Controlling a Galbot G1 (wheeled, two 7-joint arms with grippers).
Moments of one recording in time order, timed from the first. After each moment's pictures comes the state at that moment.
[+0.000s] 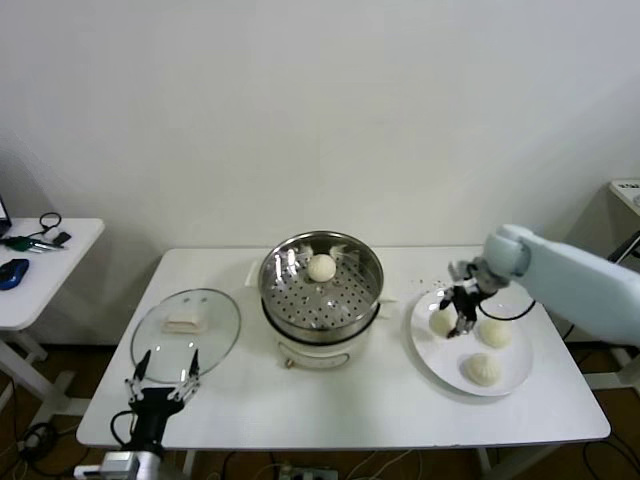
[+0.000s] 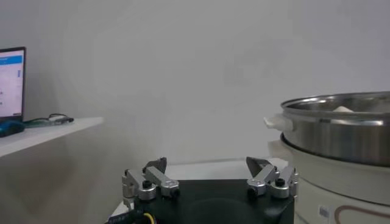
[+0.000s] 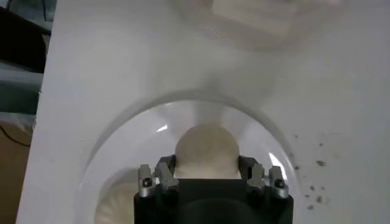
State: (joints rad) left arm 1.67 -1.45 -0.69 -1.98 -0.11 -0.12 0.02; right arm 0.40 0.76 -1.23 1.12 0.29 -0.17 -1.11
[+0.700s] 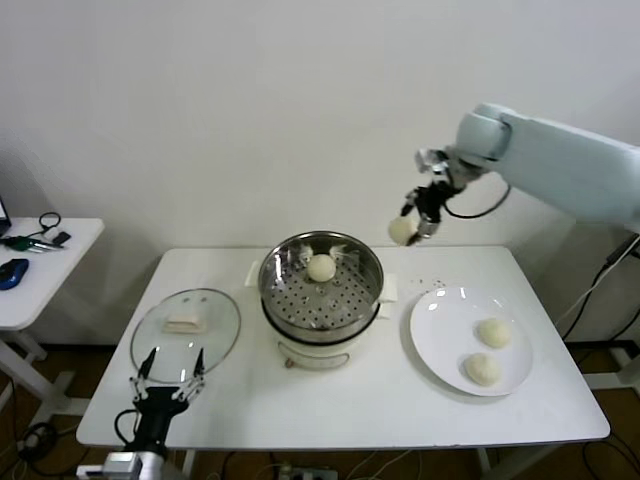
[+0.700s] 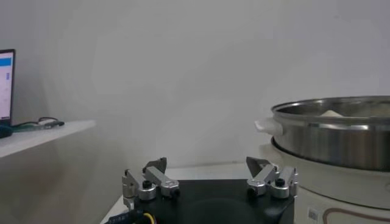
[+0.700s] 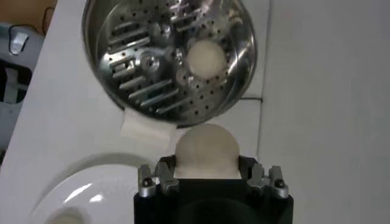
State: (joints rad) left arm 1.68 -1.44 -0.68 -1.99 -0.12 -0.12 0.02; right arm 0.75 1.10 -1.43 0.99 0.59 -0.20 -1.11
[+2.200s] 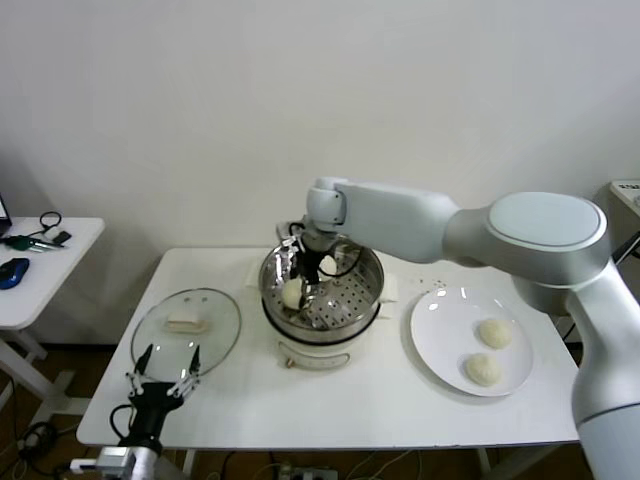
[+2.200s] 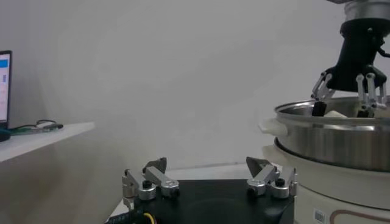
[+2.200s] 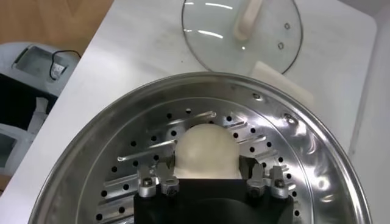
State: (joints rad) left arm 1.67 -1.38 -0.68 -1.98 -0.15 -0.12 0.02; right arm 0.53 1.47 -1.47 0.91 0.62 -0.26 -1.02
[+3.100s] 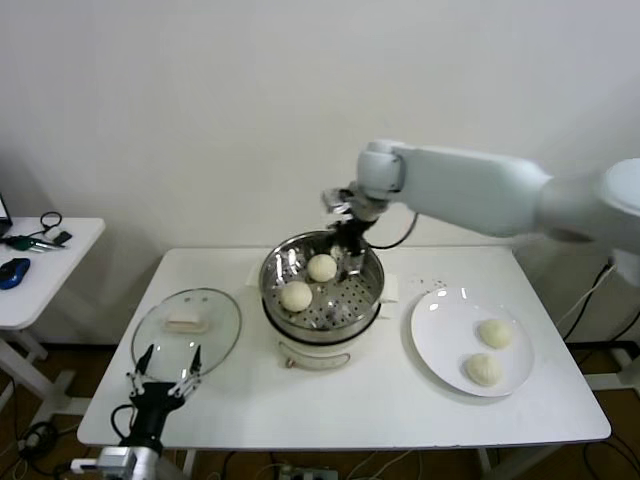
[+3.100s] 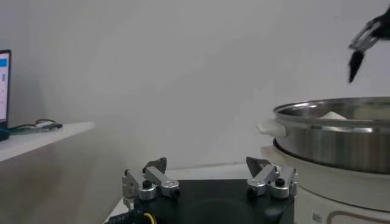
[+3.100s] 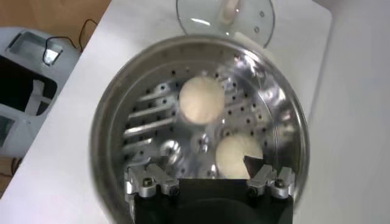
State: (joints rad) left arm 1.67 -1.39 -0.67 -1.99 -0.15 -0.10 0.02; right arm 0.73 1.08 -1.47 1.24 0.59 -0.25 -1.04
